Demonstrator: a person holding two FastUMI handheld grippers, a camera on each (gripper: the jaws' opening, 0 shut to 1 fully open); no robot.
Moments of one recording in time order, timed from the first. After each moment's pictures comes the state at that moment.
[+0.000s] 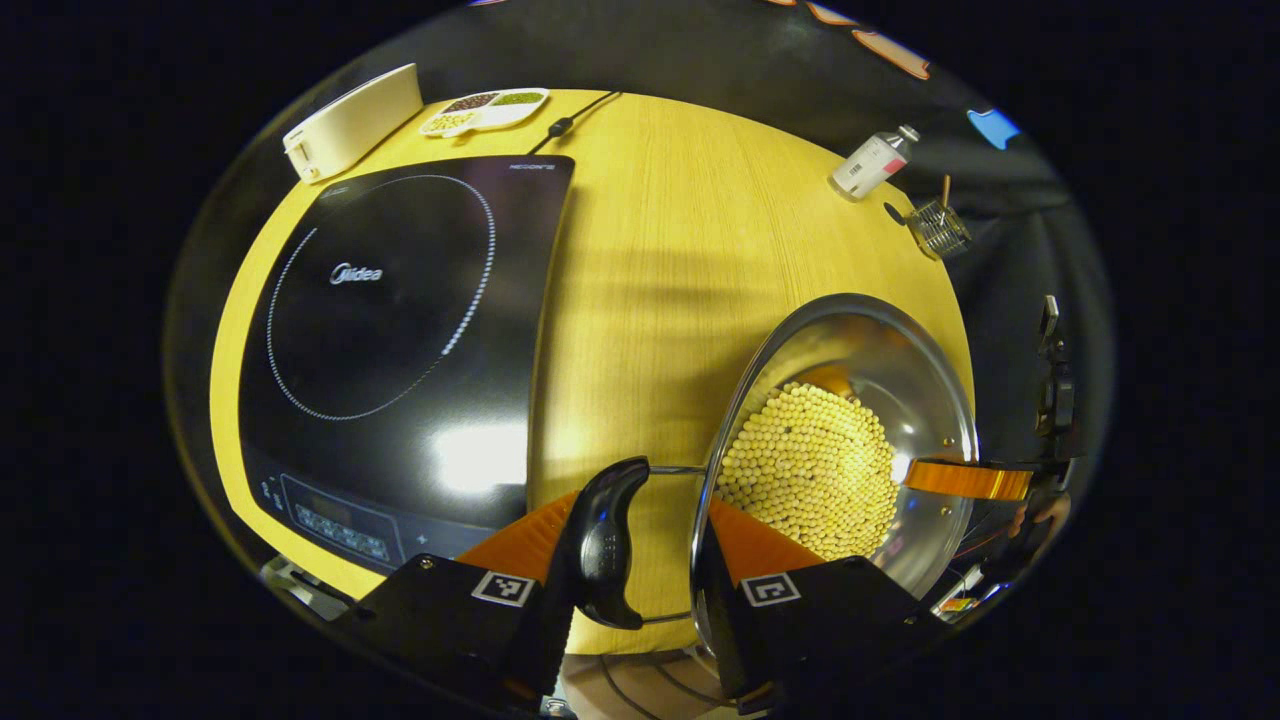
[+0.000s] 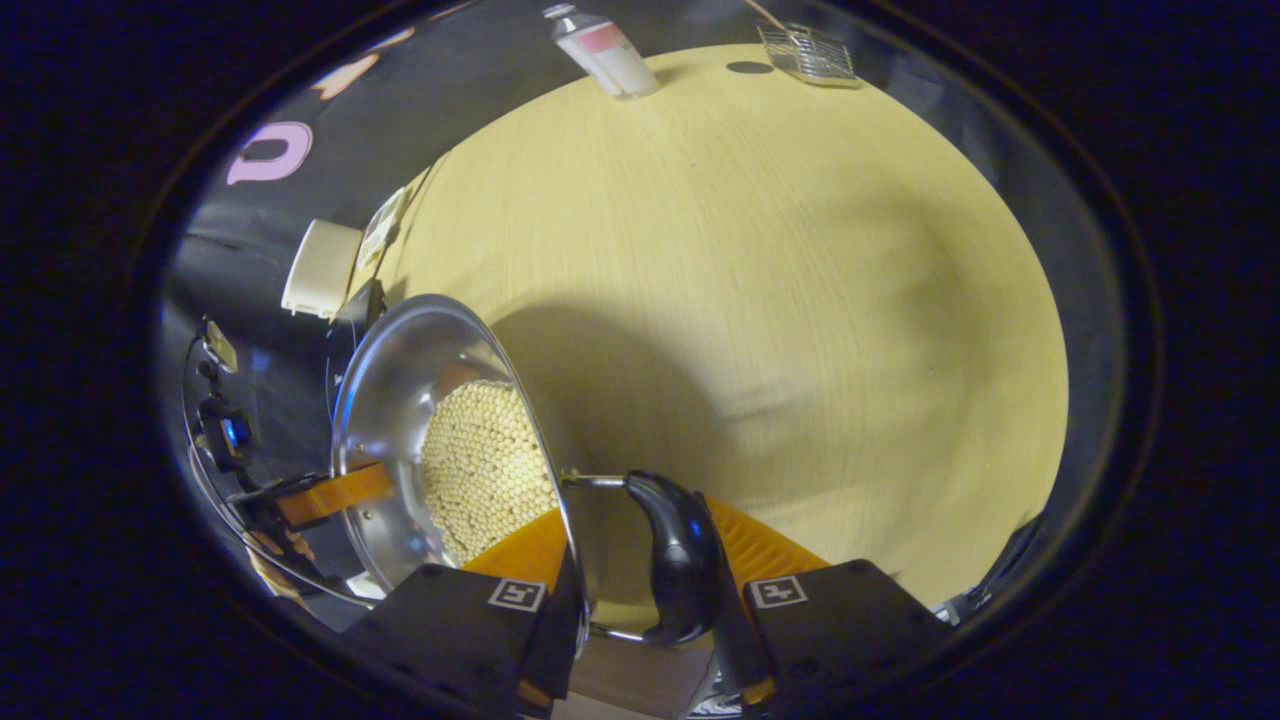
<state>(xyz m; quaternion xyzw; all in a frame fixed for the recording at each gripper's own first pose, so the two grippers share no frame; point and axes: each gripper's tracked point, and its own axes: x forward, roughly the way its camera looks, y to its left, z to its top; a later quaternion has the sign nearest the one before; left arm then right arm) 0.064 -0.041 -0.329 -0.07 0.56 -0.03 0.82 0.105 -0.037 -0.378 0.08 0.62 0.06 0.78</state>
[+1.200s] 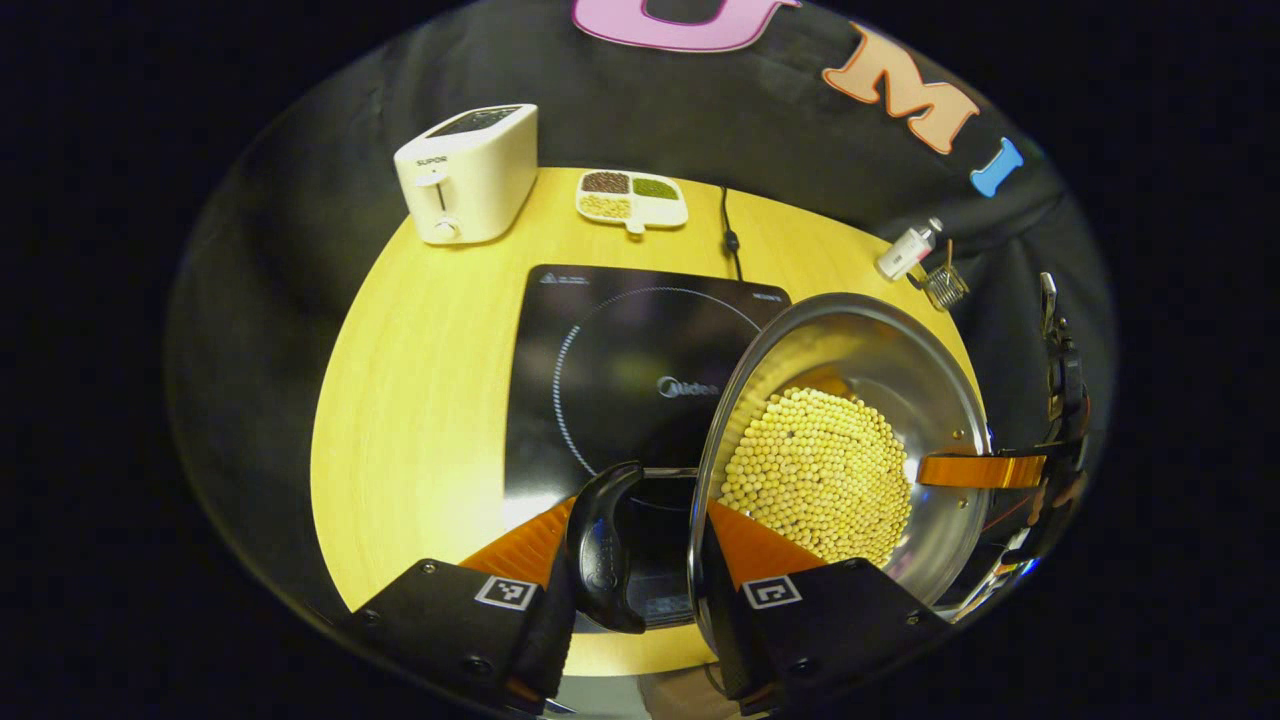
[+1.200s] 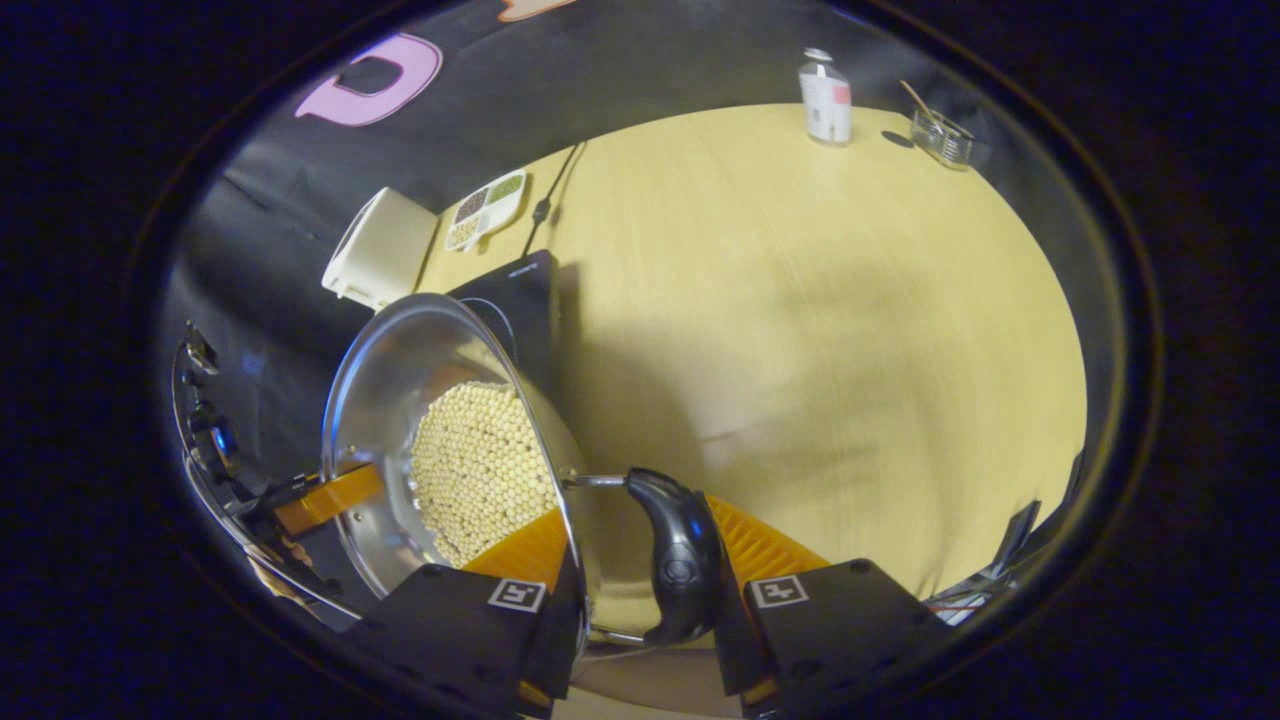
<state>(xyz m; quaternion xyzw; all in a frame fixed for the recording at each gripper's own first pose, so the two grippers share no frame) 0.100 0.210 -0.259 -0.05 0.47 -0.05 0.88 0.114 0.224 -0.353 0.05 0.55 0.04 0.83</state>
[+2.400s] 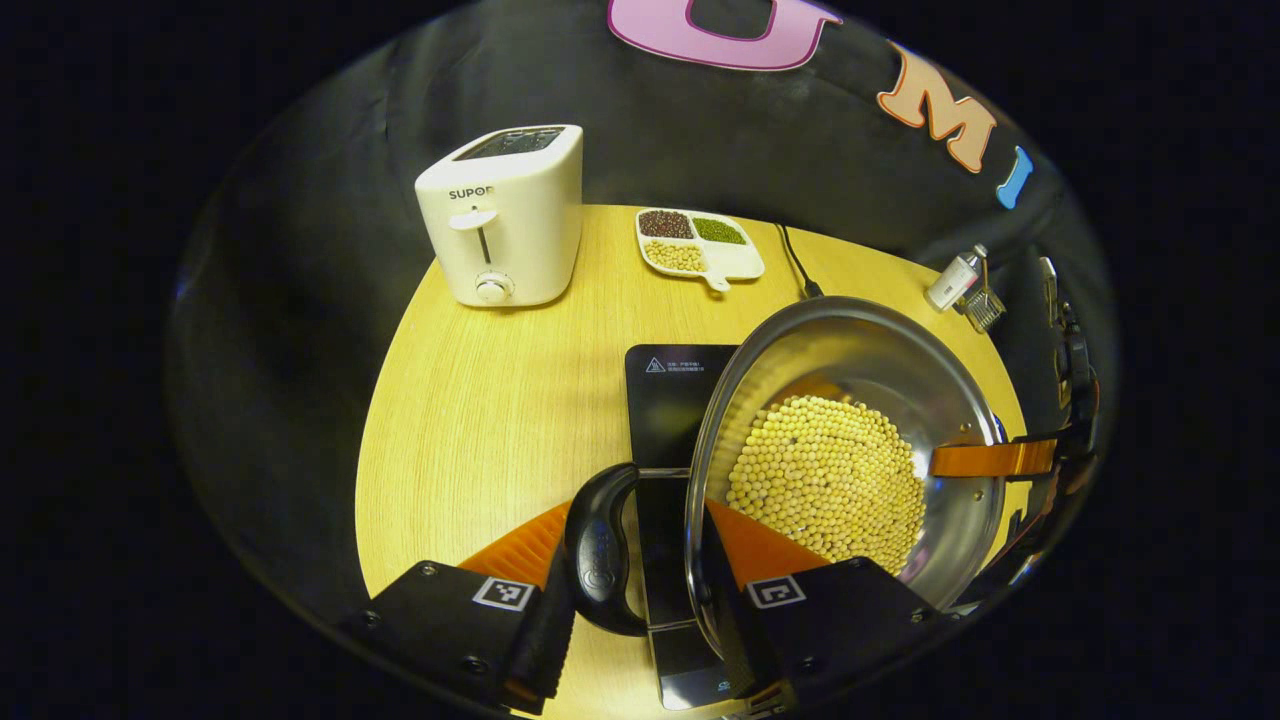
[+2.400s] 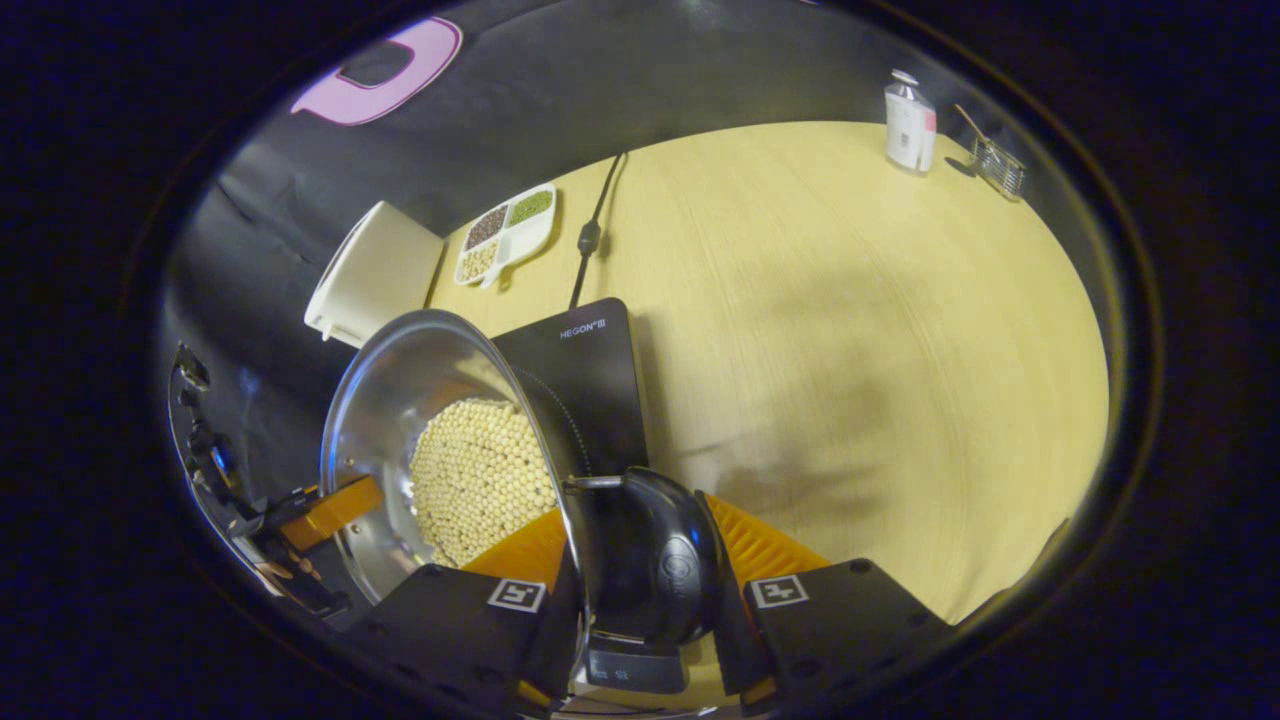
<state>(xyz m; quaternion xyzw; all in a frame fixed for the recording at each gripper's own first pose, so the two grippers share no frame) 0.184 0.285 -0.274 -0.01 0.43 -0.05 0.90 0.192 0.295 -0.392 0.08 0.52 0.04 0.85</state>
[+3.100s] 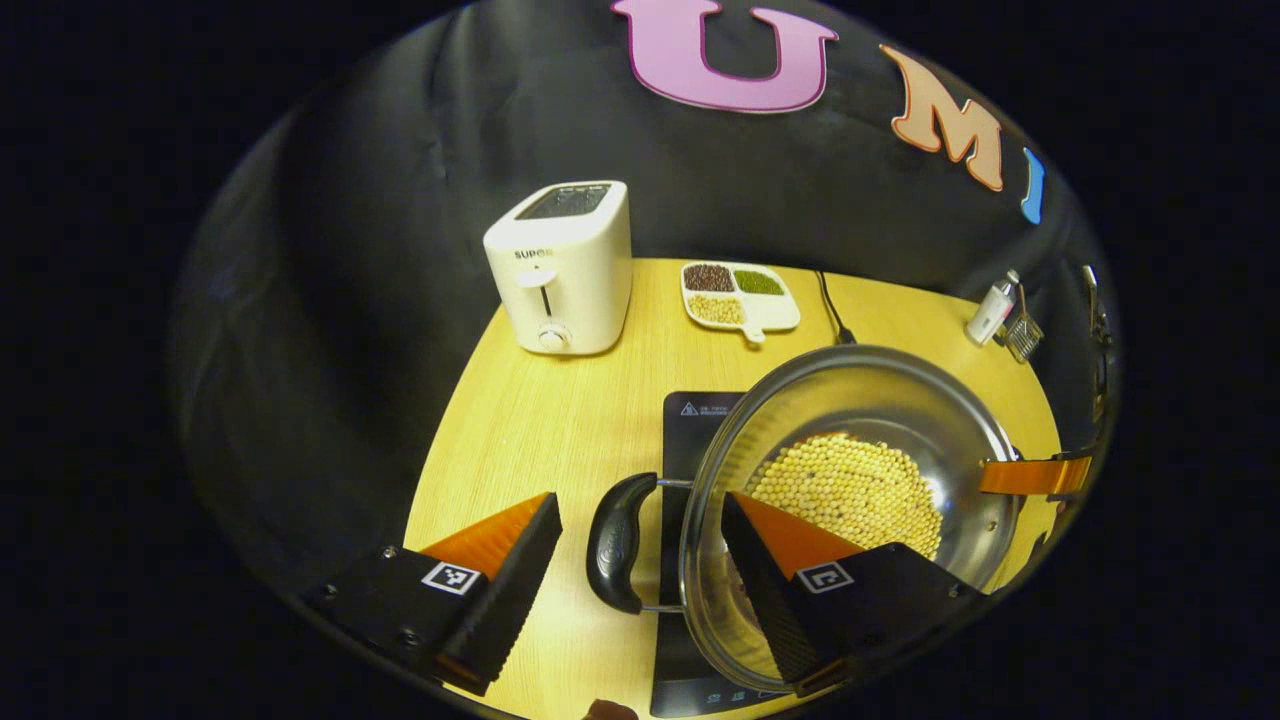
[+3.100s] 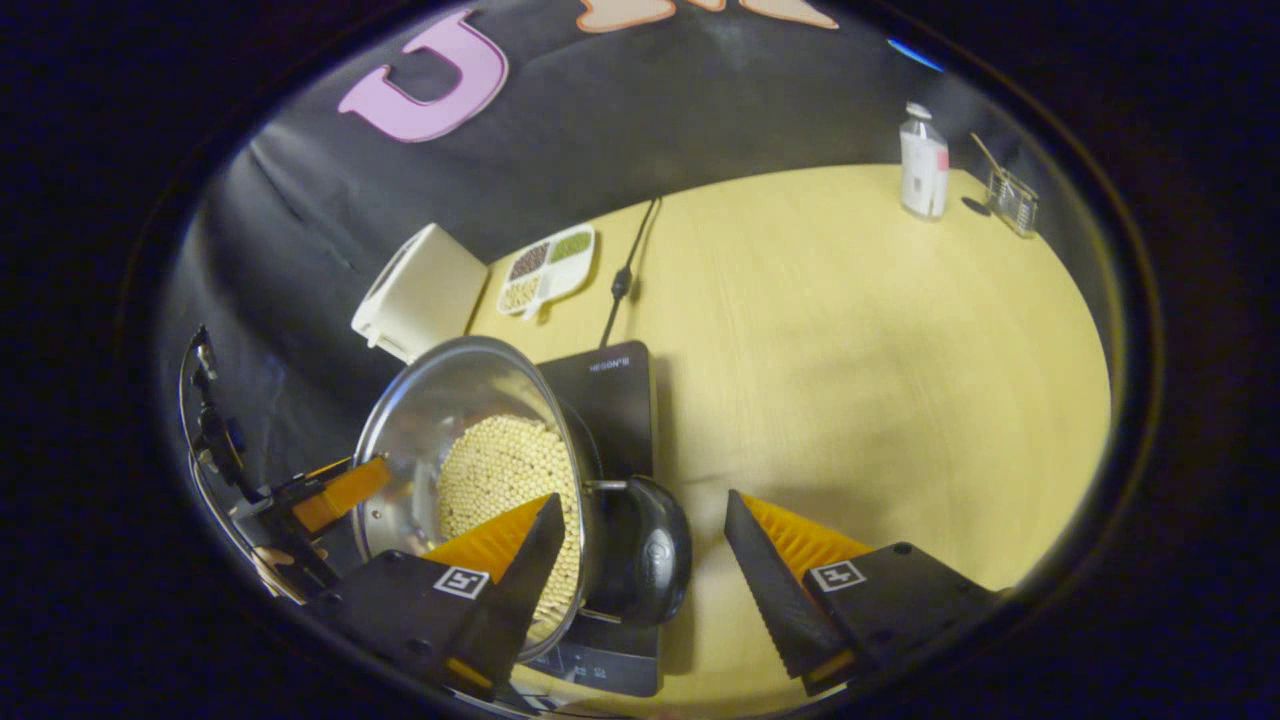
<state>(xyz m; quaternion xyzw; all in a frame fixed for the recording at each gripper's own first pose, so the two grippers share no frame) 0.180 0.292 -0.230 0.02 0.35 0.05 0.94 0.201 0.280 -0.343 0.07 0.42 0.10 0.90</state>
